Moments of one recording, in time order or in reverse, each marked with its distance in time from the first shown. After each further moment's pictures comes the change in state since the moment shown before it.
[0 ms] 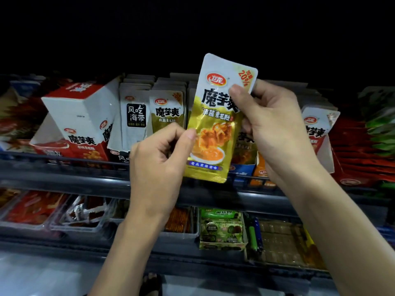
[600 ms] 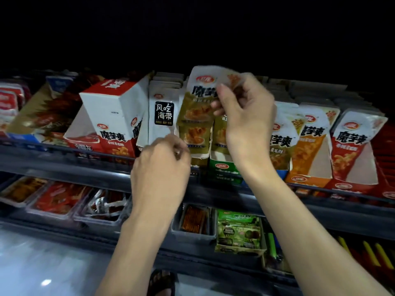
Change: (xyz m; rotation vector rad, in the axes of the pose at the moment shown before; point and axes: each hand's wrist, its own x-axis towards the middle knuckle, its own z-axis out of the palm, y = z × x) left_hand 0.008 -0.013 -0.032 0.662 0.039 -0.350; right_hand 0.027 0.047 0.077 -0.099 0.185 -0.182
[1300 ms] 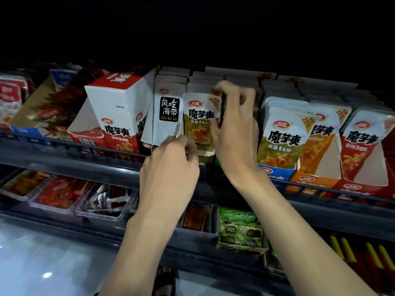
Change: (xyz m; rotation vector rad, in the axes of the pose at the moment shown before) left_hand -0.002 0.001 0.000 0.053 -0.119 0.010; right_hand -0.011 0.041 0.016 -0.730 -0.069 -0.273
